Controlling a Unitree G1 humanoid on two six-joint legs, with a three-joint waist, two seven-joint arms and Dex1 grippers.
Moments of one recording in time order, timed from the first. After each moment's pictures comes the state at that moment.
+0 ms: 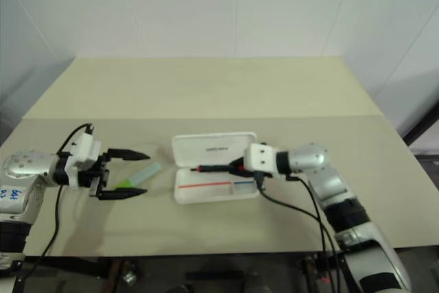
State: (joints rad) left arm -0.45 0.86 0.12 0.17 -0.43 0.12 -1.38; right arm -0.73 -0.53 0.27 0.31 0.04 -0.18 1.17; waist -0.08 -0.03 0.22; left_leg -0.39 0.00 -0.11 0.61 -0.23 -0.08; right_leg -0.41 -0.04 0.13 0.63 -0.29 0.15
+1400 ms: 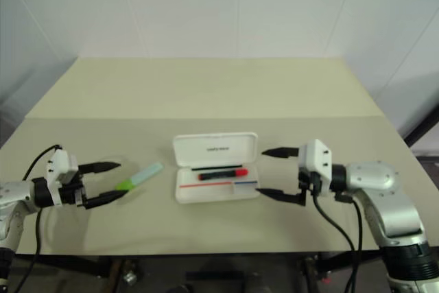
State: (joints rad) left arm -0.26 0.84 0.28 0.33 -0.42 0.04 -1.19; right arm -0.35 -0.78 -0.11 -0.20 0.45 0.18 1.18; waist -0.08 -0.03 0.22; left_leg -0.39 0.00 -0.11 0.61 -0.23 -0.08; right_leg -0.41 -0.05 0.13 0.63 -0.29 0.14
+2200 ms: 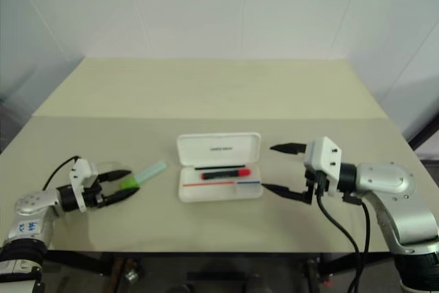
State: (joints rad) left arm -0.43 0.71 0.20 0.75 -0.30 -0.21 -1.18; right arm -0.29 -0.81 -0.13 -0.30 0.46 0.22 1.11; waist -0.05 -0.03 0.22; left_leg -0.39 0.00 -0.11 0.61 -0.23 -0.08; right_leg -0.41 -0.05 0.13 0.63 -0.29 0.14
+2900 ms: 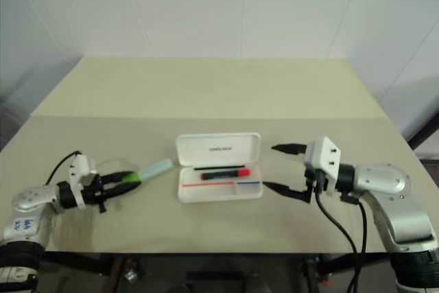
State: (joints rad) left arm -0.31 0.75 0.23 0.38 -0.39 -0.03 -1.25; right arm -0.30 -0.77 -0.10 -0.21 0.43 0.17 1.11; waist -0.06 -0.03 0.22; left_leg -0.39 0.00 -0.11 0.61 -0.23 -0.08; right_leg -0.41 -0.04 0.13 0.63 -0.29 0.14
